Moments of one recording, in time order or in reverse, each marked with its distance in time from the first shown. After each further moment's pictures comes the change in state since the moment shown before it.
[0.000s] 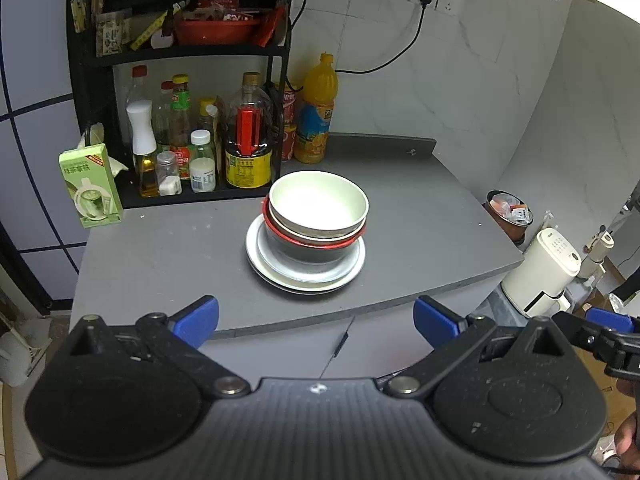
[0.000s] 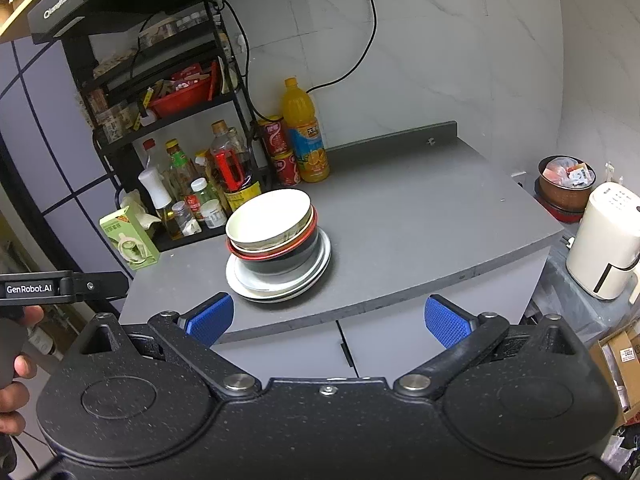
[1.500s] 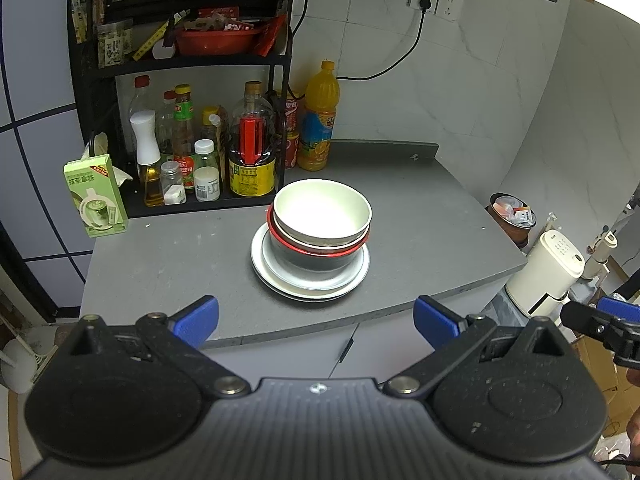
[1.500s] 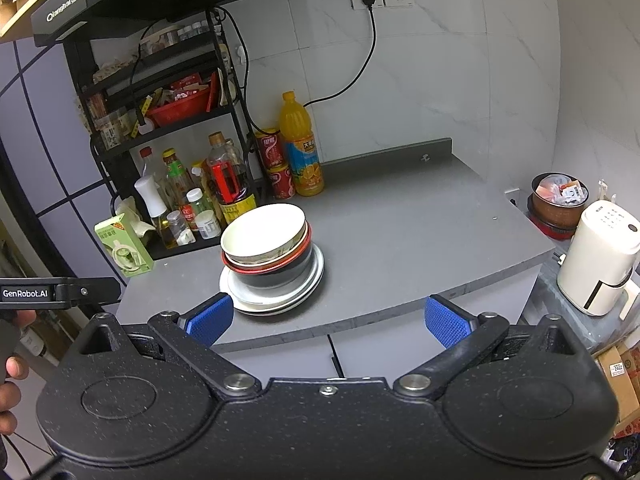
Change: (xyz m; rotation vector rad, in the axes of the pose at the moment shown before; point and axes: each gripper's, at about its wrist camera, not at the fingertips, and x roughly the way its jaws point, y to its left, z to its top) left arm -0.004 -0.001 0.006 0.018 -0.012 0.009; right arm -0.006 -0.003 0.007 -0.027 -0.033 -0.016
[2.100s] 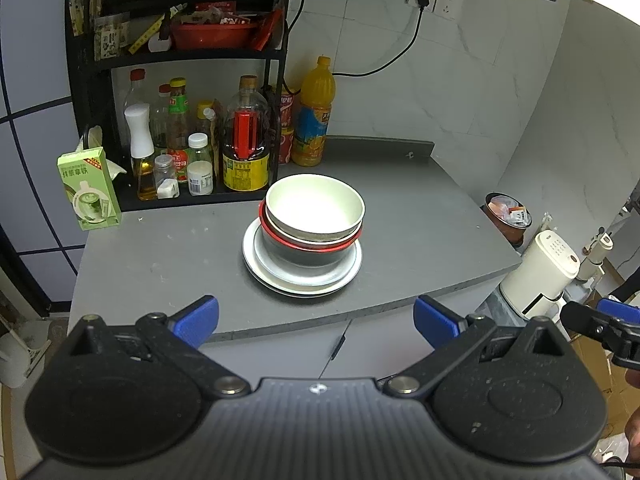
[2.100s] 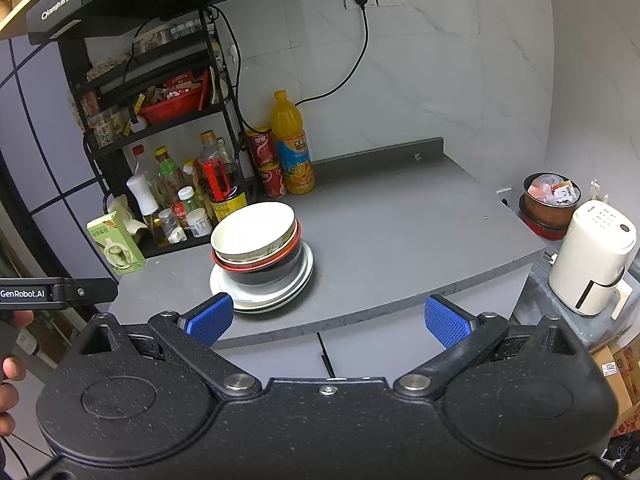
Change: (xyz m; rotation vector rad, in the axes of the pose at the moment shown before) left arm 0.003 -0.003 -0.005 -0.017 0.008 -0.015; right arm 0.000 -0.005 0.000 0.000 0.005 -0.027
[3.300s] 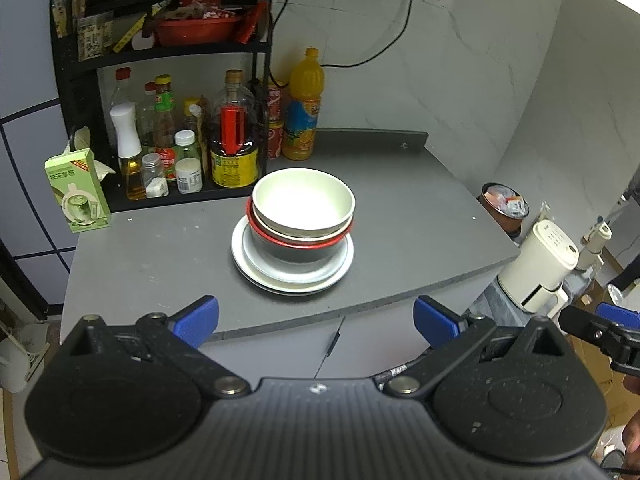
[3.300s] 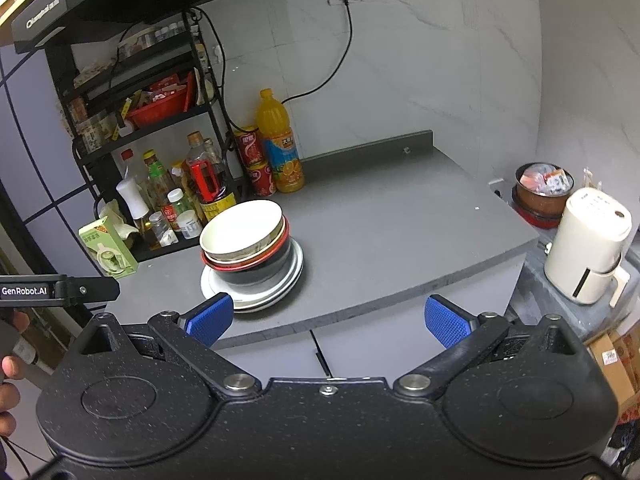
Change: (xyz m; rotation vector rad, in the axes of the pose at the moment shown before) left arm 0.011 -0.015 0.002 0.032 0.028 -0.009; right arm 0.002 -0.013 -0.007 0.068 0.016 0.004
